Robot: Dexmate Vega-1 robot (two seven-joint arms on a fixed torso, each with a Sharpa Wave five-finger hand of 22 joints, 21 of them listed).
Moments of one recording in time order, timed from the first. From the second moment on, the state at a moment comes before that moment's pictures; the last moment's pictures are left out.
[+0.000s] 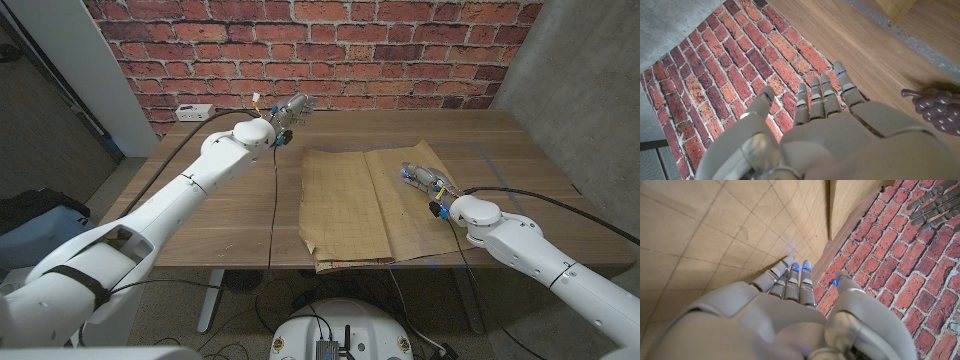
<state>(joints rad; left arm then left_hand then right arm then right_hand) 0.52 0.56 0.59 -1.62 -0.36 0.38 0.19 0.33 0.10 0.66 -0.14 0.19 0.32 0.09 0.18 0.20 0.33 0.14 0.18 0.21 0.28 0.15 0.17 0.18 0.19 0.21 0.57 0.17 -1.02 -0.80 -0.44 -1.79 0.60 -0.33 -0.21 0.42 0.16 0.37 -0.02 0.20 0.40 0.10 0.20 0.18 0.30 0.13 0.21 0.19 0.13 0.06 0.20 0.19 0.36 0.04 0.20 0.17</state>
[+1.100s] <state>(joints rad) 0.58 0.49 0.51 -1.53 -0.55 0.49 0.22 0.31 0.12 0.64 -0.13 0.20 0.13 0.09 0.18 0.20 0.18 0.18 0.18 0.21 0.20 0.21 0.18 0.18 0.22 0.21 0.54 0.18 -0.99 -0.79 -0.46 -1.78 0.58 -0.34 -0.20 0.42 0.15 0.38 -0.02 0.20 0.40 0.10 0.20 0.18 0.30 0.13 0.21 0.19 0.13 0.06 0.20 0.19 0.36 0.04 0.20 0.17</state>
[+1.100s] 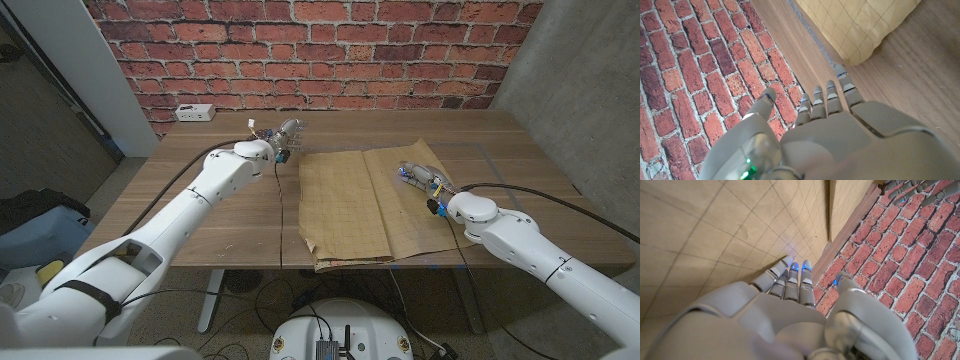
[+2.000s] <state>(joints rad) 0.61 0.47 0.52 -1.55 -0.48 0.45 0.36 0.31 0.13 0.63 -0.13 0.20 0.11 0.08 0.18 0.20 0.13 0.18 0.19 0.20 0.15 0.20 0.18 0.18 0.14 0.21 0.49 0.18 -0.96 -0.78 -0.47 -1.76 0.58 -0.36 -0.19 0.42 0.15 0.38 -0.02 0.20 0.40 0.10 0.19 0.18 0.30 0.13 0.21 0.19 0.14 0.07 0.20 0.19 0.37 0.05 0.20 0.17</state>
